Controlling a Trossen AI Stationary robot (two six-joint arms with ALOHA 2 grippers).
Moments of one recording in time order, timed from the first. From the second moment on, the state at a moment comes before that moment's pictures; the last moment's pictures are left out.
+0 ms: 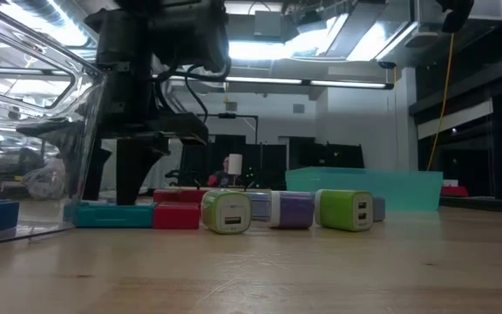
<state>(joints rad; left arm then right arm) -0.20 1.87 1.08 -0.77 0.06 -1.67 0.07 0.28 0.47 0.34 0.50 0.40</state>
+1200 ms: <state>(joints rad) -0.56 1.25 1.07 -0.88 0.09 -1.21 0.07 0.28 0.47 0.34 0.57 0.39</state>
